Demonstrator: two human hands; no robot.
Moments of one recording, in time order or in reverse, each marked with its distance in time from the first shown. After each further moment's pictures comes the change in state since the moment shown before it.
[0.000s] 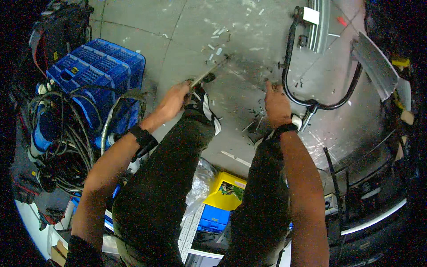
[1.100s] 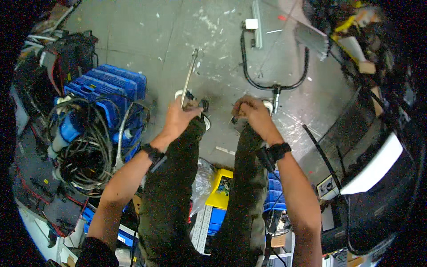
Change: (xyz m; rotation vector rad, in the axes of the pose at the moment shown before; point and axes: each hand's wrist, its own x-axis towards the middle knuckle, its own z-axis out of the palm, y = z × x) left_hand -0.124 0.096 0.054 0.069 0.220 0.287; right_hand -0.157 -0.017 -0.199 1.568 -0.237 0.118
